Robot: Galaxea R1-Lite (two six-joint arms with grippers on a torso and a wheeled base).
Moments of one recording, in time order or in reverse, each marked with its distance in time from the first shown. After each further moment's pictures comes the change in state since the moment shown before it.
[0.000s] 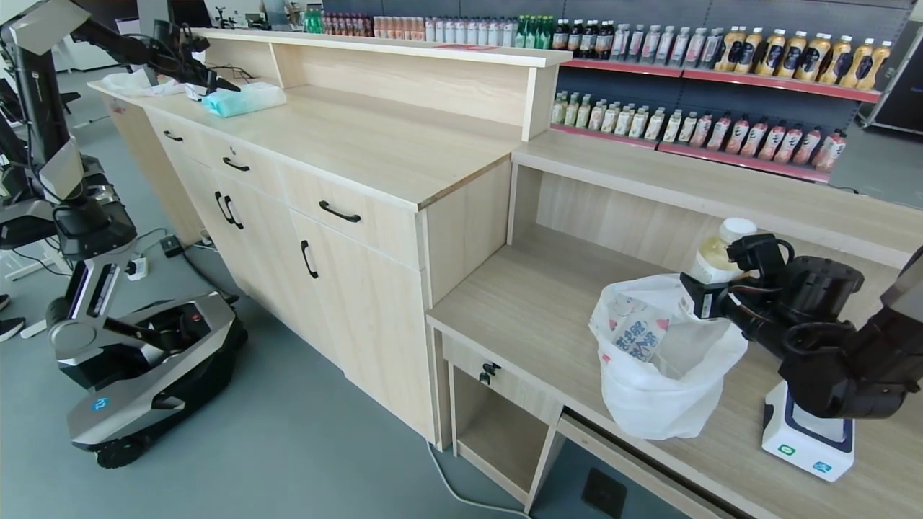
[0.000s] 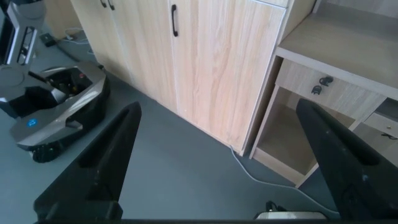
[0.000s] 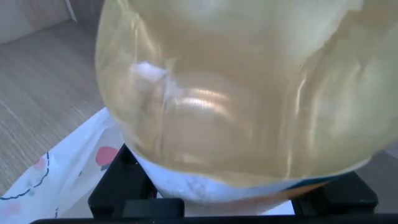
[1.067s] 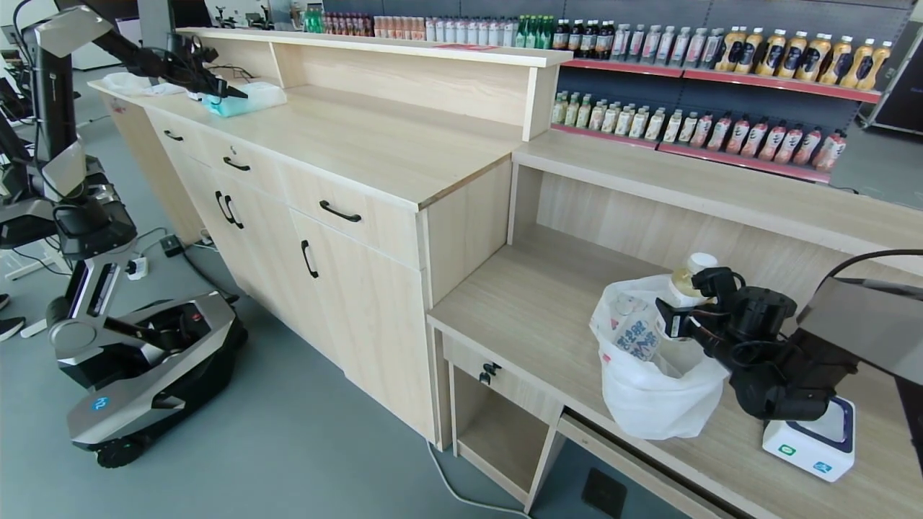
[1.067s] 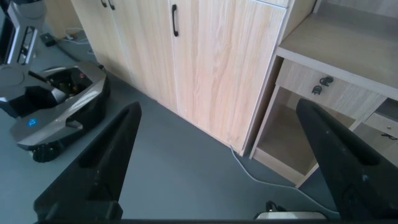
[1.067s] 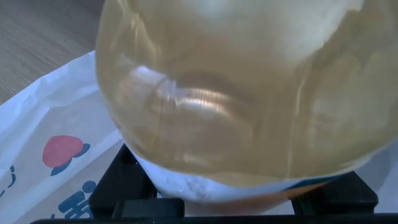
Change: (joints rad) left arm 0.000 0.000 0.000 0.000 0.000 0.000; right arm -0.013 0.301 -0.214 -0.019 0.001 0.064
